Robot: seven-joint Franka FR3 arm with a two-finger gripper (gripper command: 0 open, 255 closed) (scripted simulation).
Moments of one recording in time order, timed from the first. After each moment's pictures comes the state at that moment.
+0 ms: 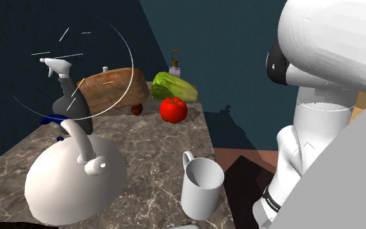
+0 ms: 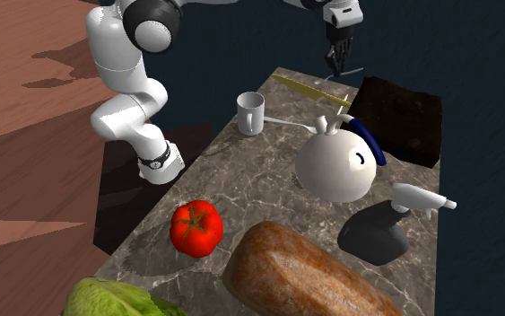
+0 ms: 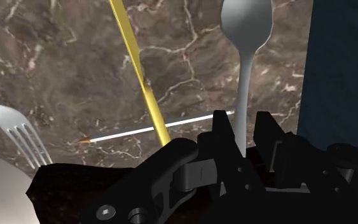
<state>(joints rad) 0.73 0.28 0.87 -1.57 -0.37 1.97 1.10</state>
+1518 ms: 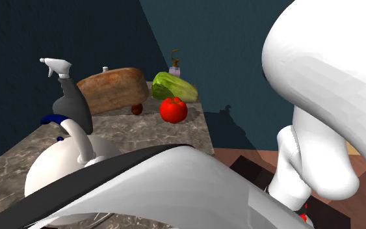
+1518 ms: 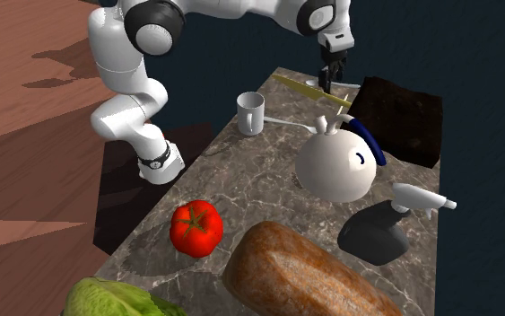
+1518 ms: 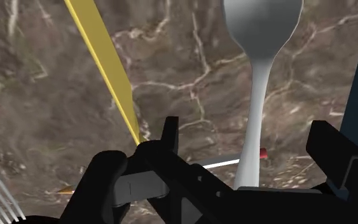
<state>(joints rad) 0.73 0.30 0.86 -1.72 -0.40 2.12 1.15</state>
